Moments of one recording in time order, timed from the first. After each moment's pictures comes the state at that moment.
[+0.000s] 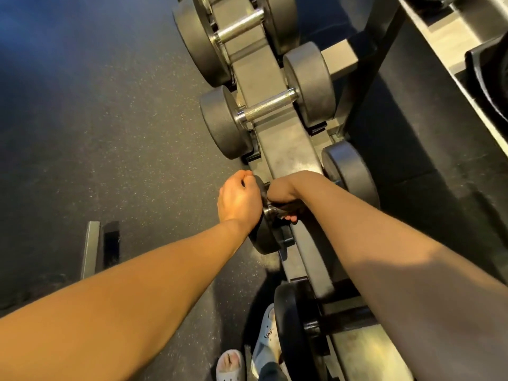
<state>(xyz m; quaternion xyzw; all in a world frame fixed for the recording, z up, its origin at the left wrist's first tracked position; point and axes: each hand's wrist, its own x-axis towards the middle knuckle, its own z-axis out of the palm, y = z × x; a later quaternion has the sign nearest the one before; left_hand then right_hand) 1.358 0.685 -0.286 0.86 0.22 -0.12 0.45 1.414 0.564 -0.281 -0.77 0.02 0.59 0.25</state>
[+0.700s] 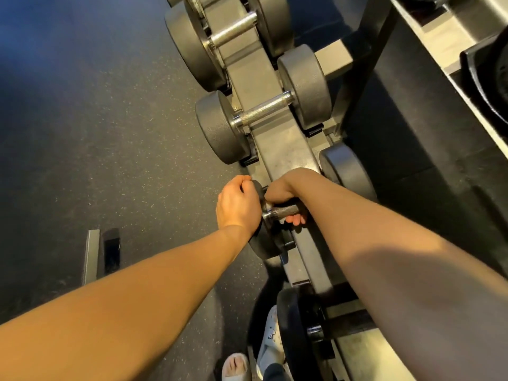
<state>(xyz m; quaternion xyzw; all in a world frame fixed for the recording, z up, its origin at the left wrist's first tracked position) 1.363 0.685 -0.289 0.87 0.22 -0.11 0.43 1.423 0.562 -0.277 -0.73 0.07 0.65 0.20</state>
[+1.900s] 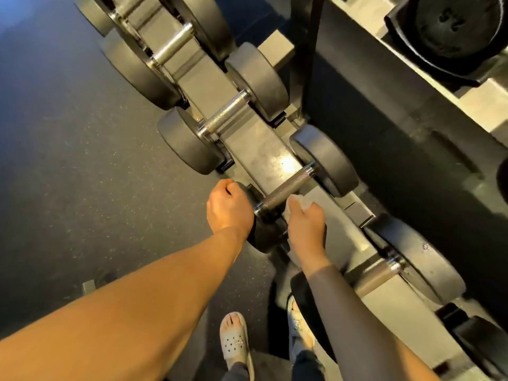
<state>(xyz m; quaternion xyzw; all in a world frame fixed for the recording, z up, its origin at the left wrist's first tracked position) 1.361 0.684 -0.276 0.88 0.19 -0.14 0.41 1.281 0.585 -0.301 -0.66 0.45 -0.05 0.61</state>
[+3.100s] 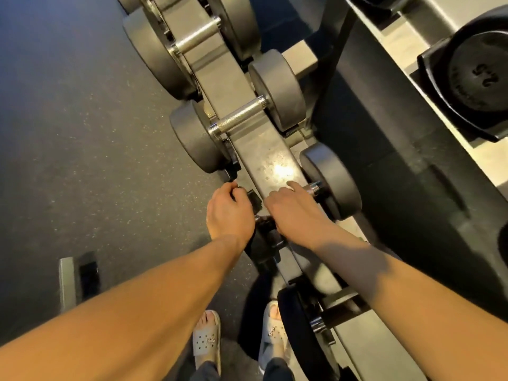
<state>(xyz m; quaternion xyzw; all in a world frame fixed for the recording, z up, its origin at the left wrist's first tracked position) 1.361 0.683 -0.284 0.88 0.19 -0.13 0.41 1.343 0.546 -0.268 -0.97 -0.17 0.20 0.02</state>
